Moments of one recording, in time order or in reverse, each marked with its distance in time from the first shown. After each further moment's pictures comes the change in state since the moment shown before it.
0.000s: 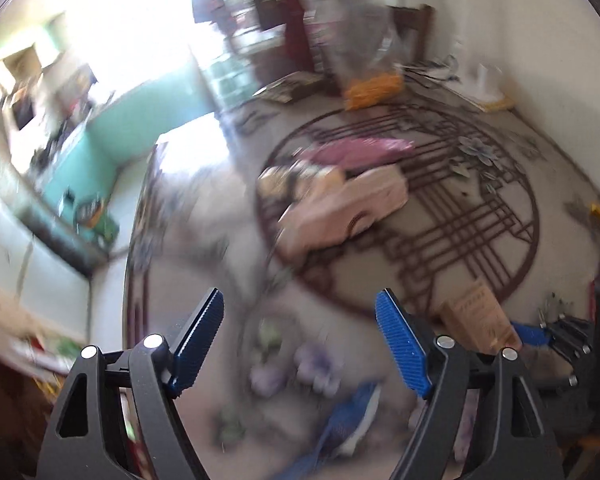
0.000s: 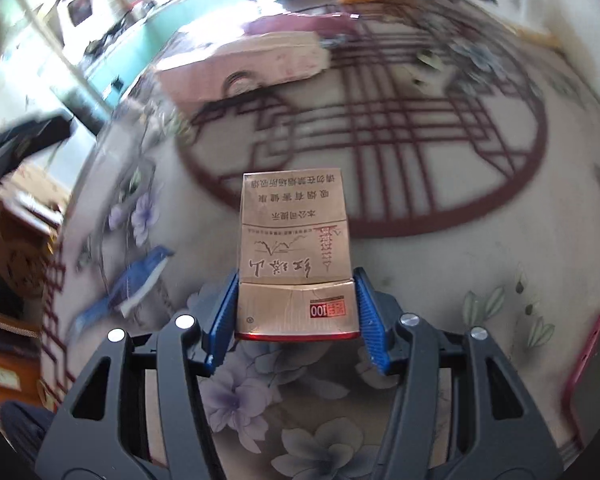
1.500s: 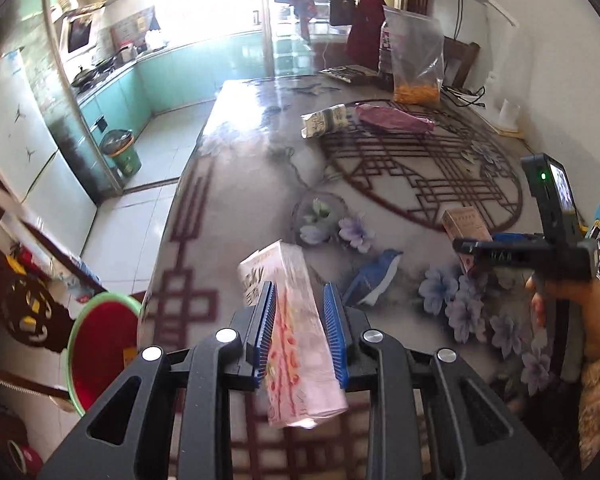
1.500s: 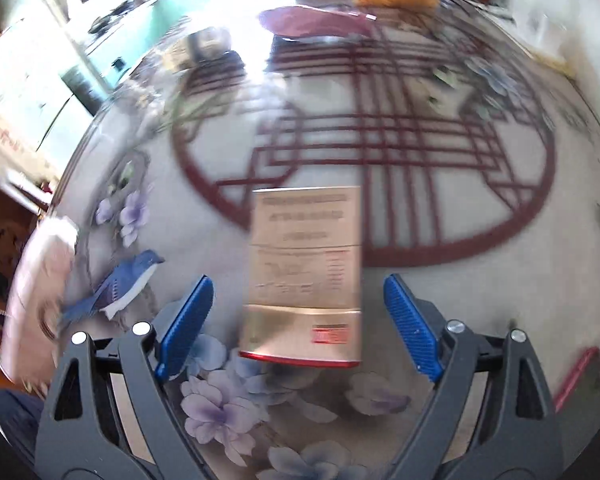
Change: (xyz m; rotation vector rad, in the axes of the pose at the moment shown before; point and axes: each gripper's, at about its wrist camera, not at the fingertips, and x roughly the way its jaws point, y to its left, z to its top) left arm -0.095 0.058 -0.158 -0.353 0.009 -0.023; right arm 0.016 0.008 0.019 -0.104 0.041 -0.082
